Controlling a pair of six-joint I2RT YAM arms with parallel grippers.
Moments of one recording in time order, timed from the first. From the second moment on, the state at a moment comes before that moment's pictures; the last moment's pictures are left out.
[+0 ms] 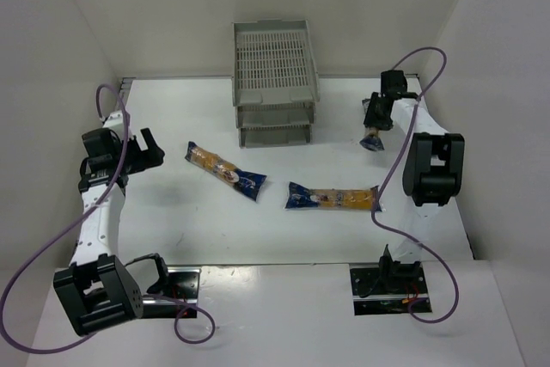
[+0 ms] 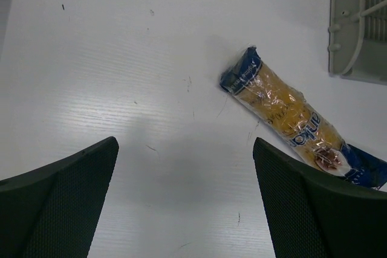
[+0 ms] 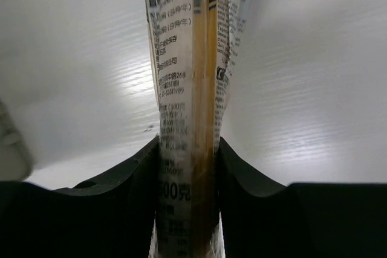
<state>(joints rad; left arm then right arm) 0.35 1.08 0.78 -0.33 0.29 -0.08 -0.04 1.96 1.51 -0.51 0.06 0.25</state>
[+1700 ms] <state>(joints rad) 0.35 0.99 0.75 -0.27 0.30 -0.14 0.44 2.03 2.41 -0.67 0.16 0.57</state>
